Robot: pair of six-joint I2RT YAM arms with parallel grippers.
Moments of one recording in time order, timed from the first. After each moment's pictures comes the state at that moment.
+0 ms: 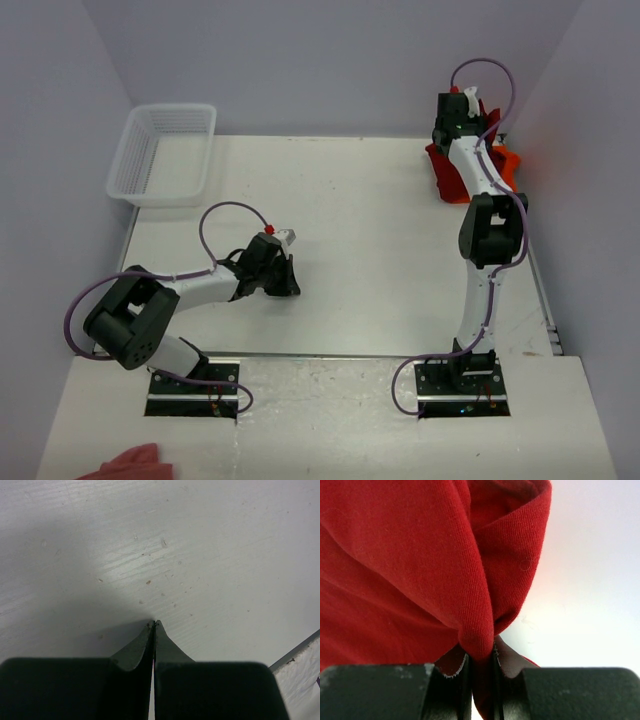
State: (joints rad) left arm -0.62 1.47 0.58 -0.01 0.21 -0.56; right arm 0.04 2.25 2.08 -0.53 0.94 -0.21
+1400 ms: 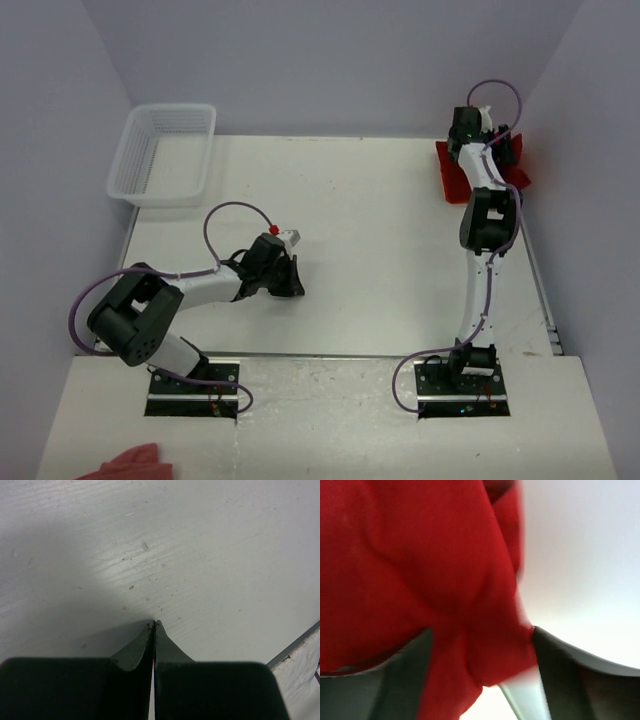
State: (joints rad) left arm -0.64 1.50 0.58 0.02 0.23 -0.56; right arm -0.07 2.53 2.26 -0.52 0.98 -0.25
